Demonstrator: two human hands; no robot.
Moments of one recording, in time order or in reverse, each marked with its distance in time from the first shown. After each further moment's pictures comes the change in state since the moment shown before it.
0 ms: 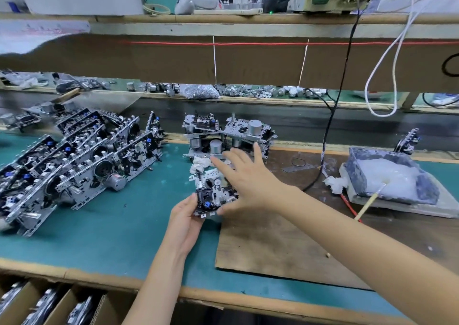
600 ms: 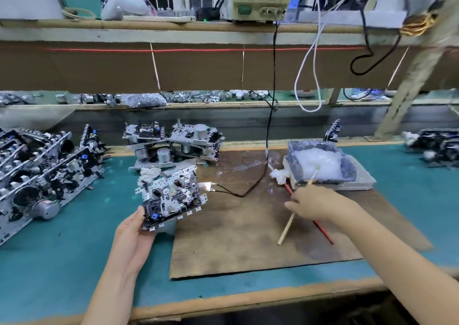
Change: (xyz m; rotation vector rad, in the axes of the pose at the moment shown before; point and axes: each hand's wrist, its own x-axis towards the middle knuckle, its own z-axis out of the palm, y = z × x) left_hand 0.006 -0.006 -0.009 -0.001 -0.024 -0.004; right_hand -0.150 0.090 0.011 0.216 -0.500 0.763
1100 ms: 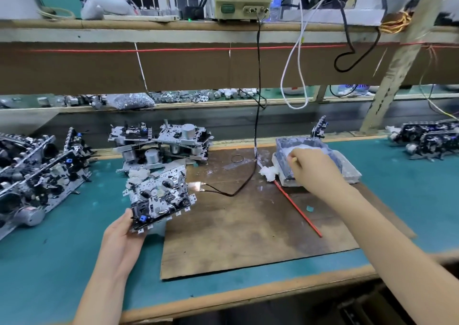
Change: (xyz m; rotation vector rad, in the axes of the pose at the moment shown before) left_hand 0.003 -0.002 -0.001 -0.008 -0.021 -0.004; right_hand 0.000 0.023 -0.020 0.281 0.640 0.030
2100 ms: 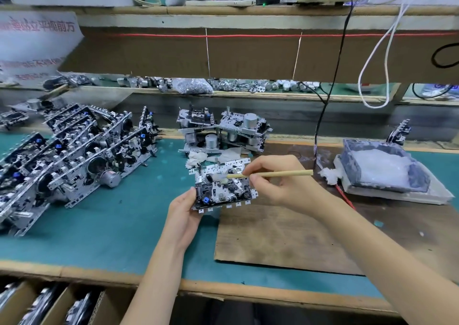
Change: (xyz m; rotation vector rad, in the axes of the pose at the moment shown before) left_hand -0.008 0.004 0.005 0.060 -0.015 0.015; right_hand -0.026 -0.139 0.018 0.845 -0.228 -0.629
